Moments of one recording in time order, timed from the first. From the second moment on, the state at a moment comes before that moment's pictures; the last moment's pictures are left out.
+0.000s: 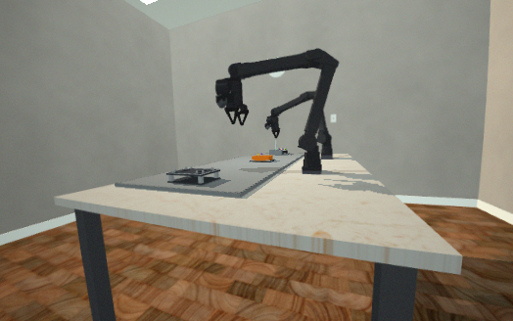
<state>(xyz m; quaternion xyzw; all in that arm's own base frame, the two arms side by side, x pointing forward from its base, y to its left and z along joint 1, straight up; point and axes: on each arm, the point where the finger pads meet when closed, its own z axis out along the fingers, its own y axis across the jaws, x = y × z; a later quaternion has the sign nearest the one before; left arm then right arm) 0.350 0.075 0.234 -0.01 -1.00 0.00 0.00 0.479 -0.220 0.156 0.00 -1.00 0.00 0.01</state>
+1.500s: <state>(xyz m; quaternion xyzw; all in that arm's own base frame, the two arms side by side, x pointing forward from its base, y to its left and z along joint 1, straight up) 0.350 0.075 0.234 -0.01 -1.00 0.00 0.00 0.381 -0.109 0.207 0.01 -1.00 0.00 0.00</state>
